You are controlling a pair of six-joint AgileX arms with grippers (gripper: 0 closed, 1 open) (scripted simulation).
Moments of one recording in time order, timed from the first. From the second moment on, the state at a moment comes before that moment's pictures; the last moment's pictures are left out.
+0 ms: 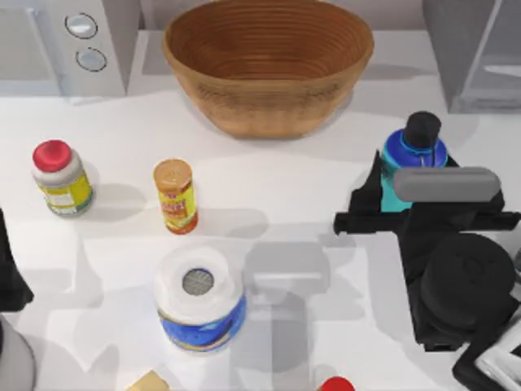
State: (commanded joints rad) left arm 0.00 0.00 0.00 0.00 0.00 0.00; right arm 0.77 1.90 0.41 1.48 0.79 0.02
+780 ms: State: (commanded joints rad) left arm 0.00 0.00 0.00 0.00 0.00 0.00; right arm 0.64 2.15 0.60 1.54 0.66 0.01
